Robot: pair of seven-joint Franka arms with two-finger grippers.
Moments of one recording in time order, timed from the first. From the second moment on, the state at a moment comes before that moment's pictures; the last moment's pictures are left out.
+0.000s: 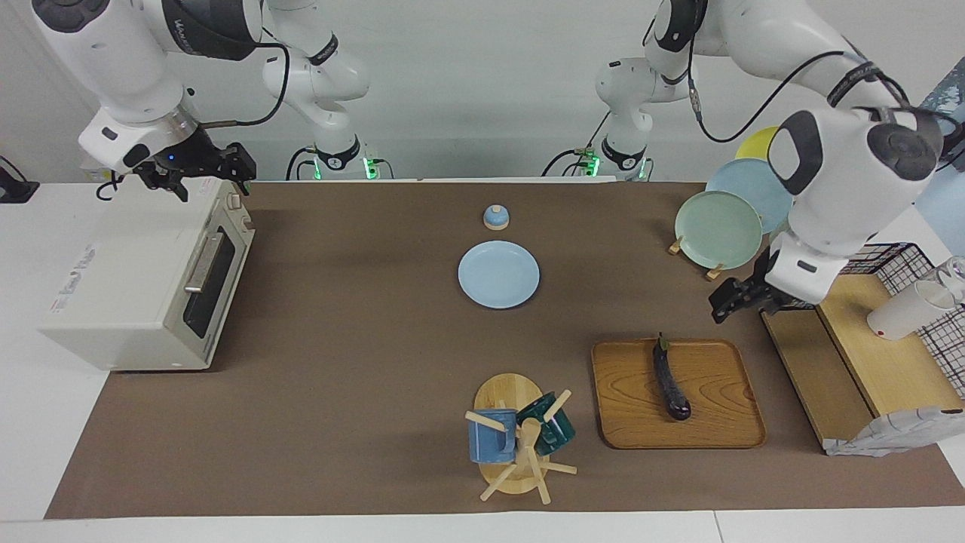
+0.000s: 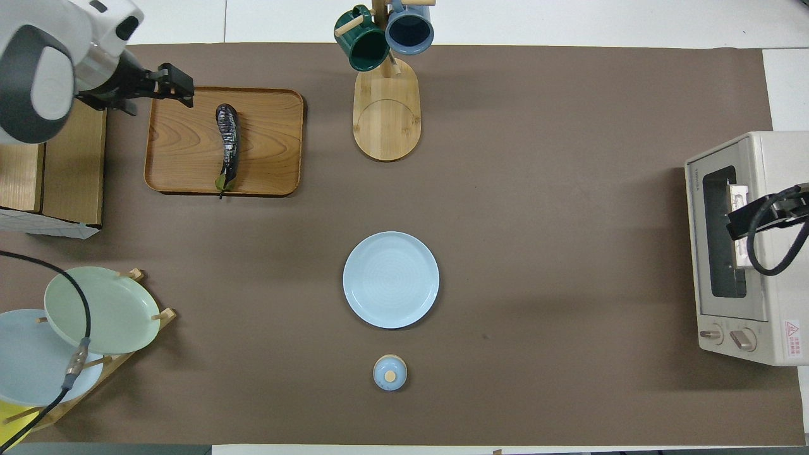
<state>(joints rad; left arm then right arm) 0.00 0.37 -0.12 -1.25 0.03 1.62 -0.19 0.01 0.02 -0.06 -1.55 -0.09 1.38 -0.22</state>
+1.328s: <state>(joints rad) 0.01 -0.03 -0.13 -1.66 -0.02 1.55 -0.22 0.02 0.01 -0.08 -1.55 -0.05 1.38 -0.13</state>
